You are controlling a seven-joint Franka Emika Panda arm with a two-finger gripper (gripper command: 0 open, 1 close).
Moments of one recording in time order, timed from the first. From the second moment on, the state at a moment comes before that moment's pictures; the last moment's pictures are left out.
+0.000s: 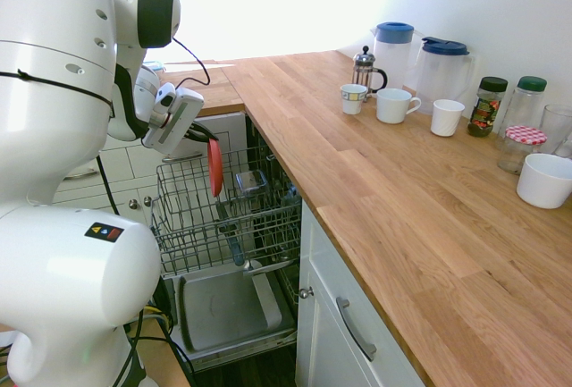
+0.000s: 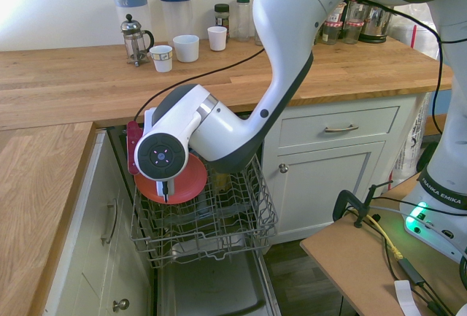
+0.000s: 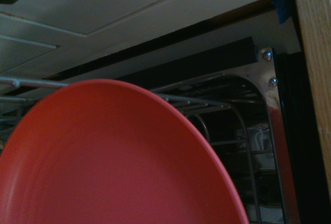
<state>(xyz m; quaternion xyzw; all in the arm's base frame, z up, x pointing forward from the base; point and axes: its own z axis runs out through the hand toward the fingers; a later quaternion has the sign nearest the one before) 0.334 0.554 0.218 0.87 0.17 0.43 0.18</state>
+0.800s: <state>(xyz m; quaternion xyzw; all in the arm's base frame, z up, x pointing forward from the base) 0.347 0.585 0.186 0.87 0.20 0.43 0.15</state>
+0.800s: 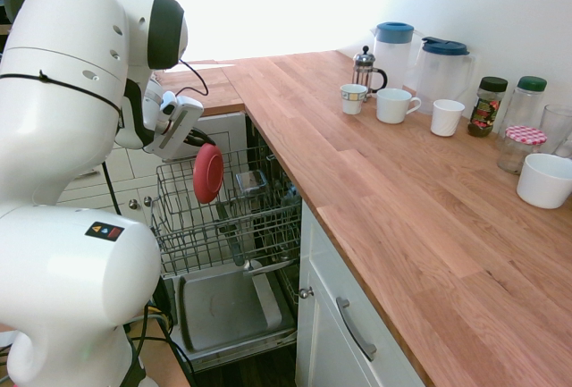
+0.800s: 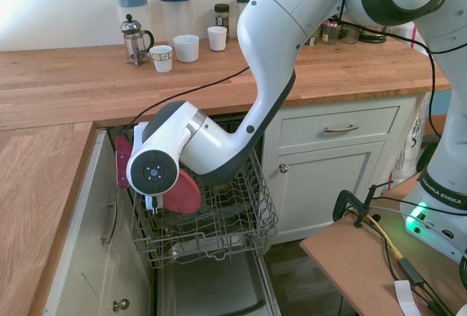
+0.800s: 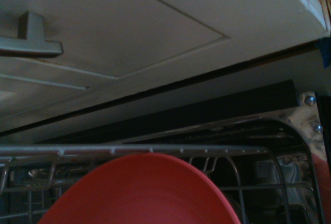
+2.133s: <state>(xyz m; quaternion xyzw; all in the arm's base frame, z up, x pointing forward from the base) 0.366 0.600 0.136 0.86 0.30 0.39 0.14</state>
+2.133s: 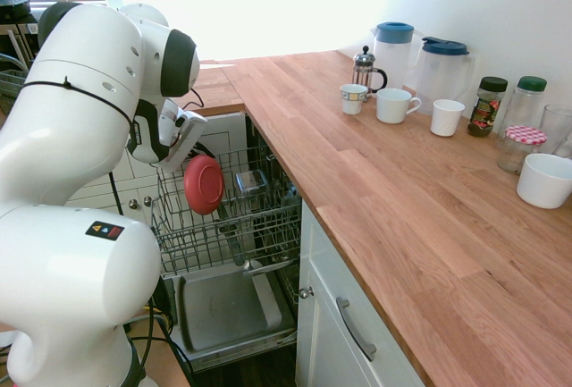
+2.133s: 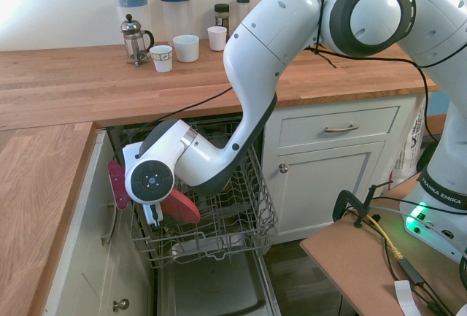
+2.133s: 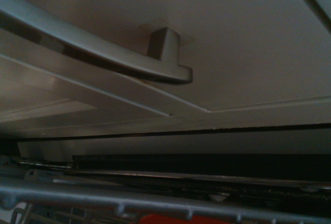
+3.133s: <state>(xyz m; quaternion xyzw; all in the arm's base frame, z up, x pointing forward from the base) 0.344 0.613 0.138 0.85 0.32 0.40 0.13</state>
